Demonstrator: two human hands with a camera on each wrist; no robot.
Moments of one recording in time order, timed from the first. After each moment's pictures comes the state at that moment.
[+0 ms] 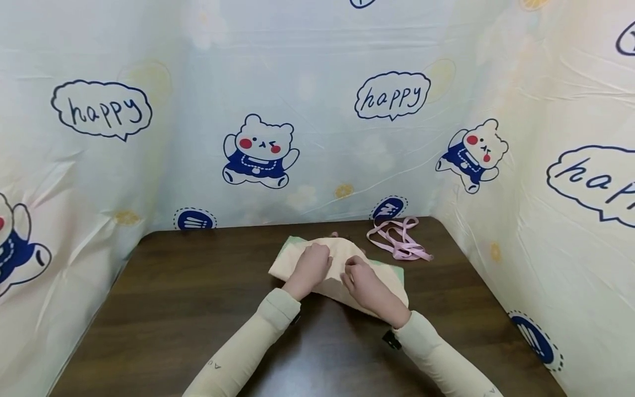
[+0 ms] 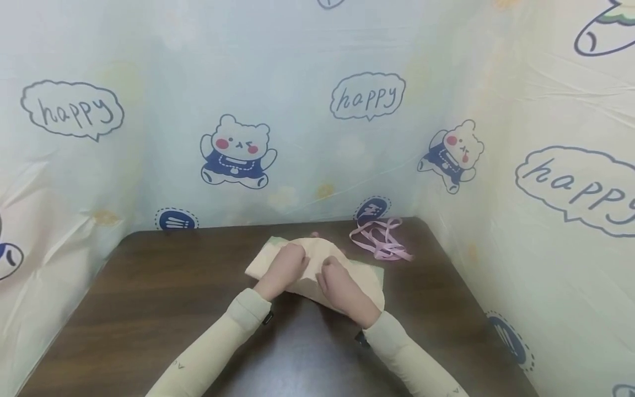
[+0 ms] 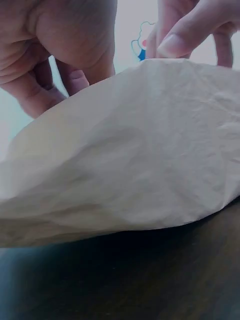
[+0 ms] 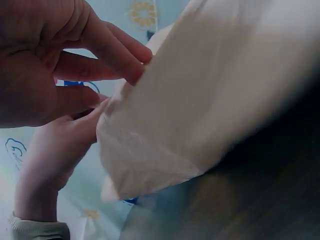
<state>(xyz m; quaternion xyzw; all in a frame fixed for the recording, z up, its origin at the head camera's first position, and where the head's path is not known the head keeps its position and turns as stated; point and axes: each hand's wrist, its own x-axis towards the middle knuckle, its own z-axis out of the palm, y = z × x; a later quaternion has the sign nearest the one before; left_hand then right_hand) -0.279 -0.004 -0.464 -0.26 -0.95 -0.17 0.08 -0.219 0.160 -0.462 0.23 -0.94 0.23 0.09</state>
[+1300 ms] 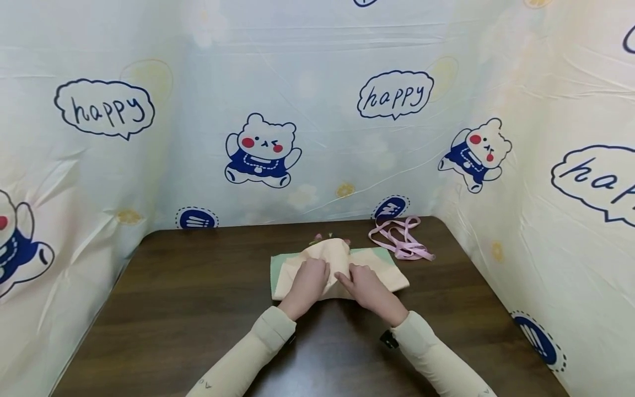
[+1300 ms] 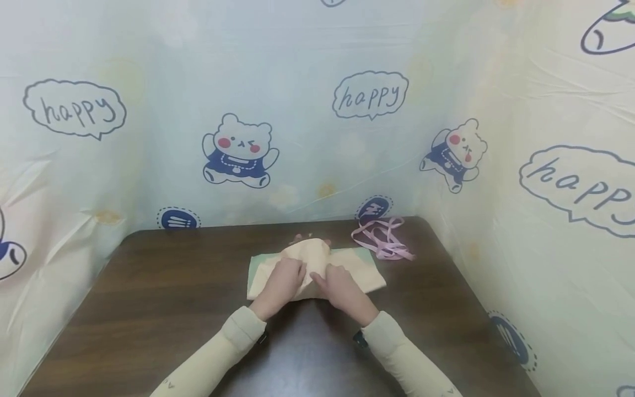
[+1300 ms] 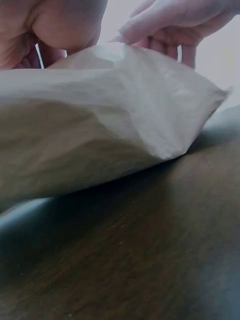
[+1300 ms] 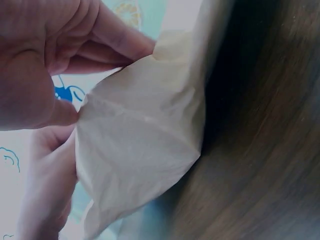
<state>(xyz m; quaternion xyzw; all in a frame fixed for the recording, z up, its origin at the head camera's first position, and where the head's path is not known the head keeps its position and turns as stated) -0.252 -0.015 -0.490 -0.25 -0.93 -0.22 0.14 -0.224 0.158 -0.473 0.13 -0.96 0.25 0.00</state>
